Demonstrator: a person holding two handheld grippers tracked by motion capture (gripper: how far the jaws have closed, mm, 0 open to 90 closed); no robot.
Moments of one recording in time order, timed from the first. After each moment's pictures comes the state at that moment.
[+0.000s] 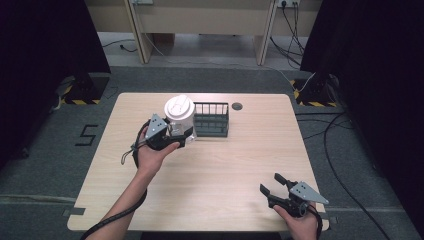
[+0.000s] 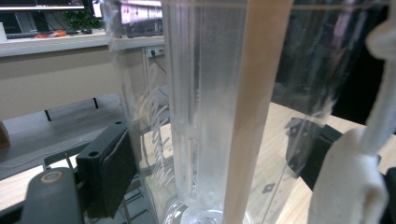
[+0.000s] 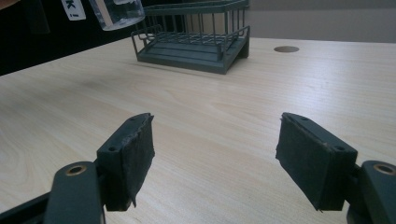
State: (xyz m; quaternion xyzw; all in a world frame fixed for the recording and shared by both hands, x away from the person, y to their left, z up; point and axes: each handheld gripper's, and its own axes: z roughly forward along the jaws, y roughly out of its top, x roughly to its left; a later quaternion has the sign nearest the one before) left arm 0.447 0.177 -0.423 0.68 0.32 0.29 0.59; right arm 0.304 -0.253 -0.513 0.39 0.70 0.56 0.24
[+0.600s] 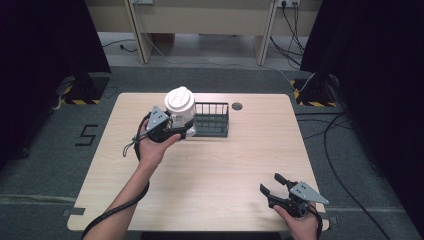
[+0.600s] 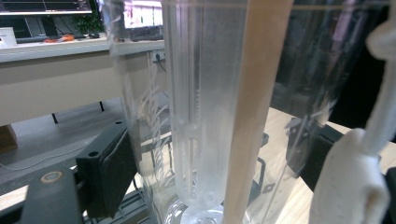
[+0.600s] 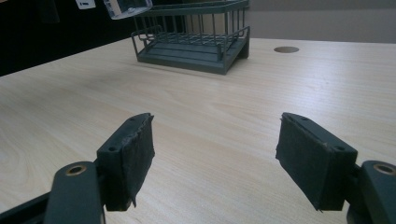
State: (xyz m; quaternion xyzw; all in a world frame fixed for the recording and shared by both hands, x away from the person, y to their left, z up) left arm 0.464 0.176 -0.412 0.67 0.32 0.30 0.59; right arm 0.304 -0.253 -0.513 0.39 0.69 0.56 0.24
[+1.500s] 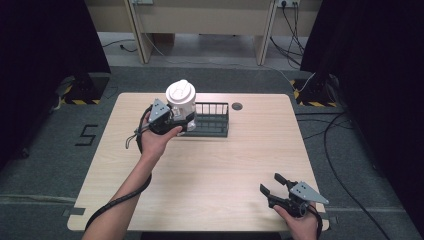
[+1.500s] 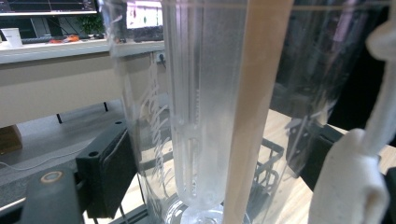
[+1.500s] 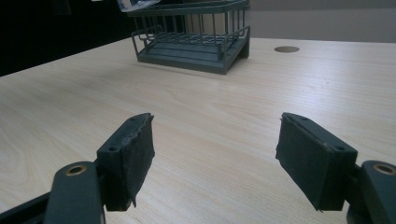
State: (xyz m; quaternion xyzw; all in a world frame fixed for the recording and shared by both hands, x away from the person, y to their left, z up) left arm 0.484 0.173 -0.403 0.67 0.33 0.30 0.59; right arm 0.304 -0.253 -0.513 0.39 0.70 0.56 0.24
